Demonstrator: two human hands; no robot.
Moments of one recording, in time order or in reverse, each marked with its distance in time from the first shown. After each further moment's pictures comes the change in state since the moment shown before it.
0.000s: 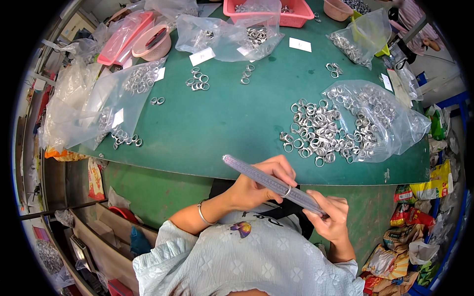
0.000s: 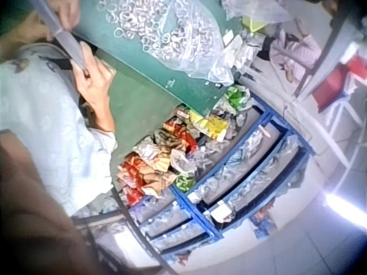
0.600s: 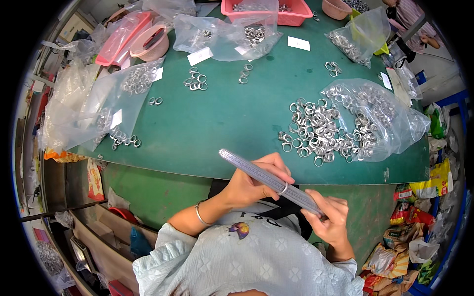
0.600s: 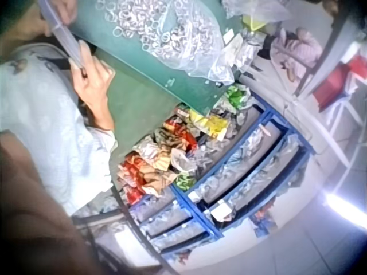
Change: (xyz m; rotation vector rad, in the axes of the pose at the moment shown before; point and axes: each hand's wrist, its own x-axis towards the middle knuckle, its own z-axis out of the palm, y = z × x) left_hand -0.001 0.003 -0.001 -0.034 0.107 -0.057; right_hand 0.001 -0.006 -0.001 -0.033 0.001 0.040
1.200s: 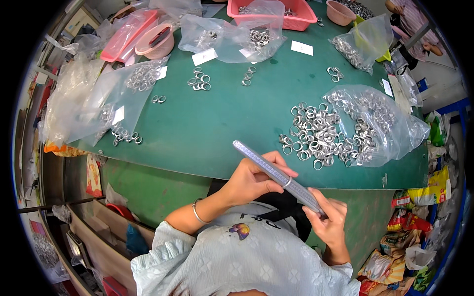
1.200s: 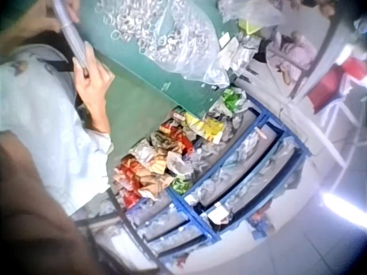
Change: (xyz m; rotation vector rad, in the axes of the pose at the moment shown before) left_hand 0.002 0.004 -0.005 0.063 -0.034 -0.096; right_hand -0.002 0.004 0.002 -0.020 0.054 0.070
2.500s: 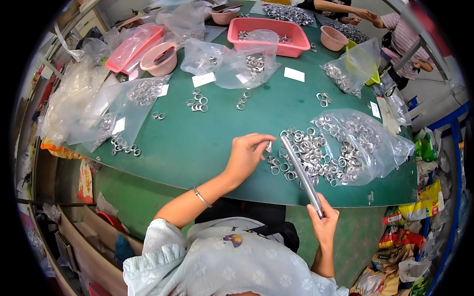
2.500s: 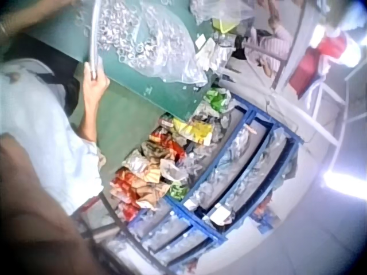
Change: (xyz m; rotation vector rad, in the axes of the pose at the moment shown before) left_hand 0.067 -0.011 -0.029 0.619 0.446 0.016; right_hand -0.013 0.040 -0.006 0.141 0.140 0.439
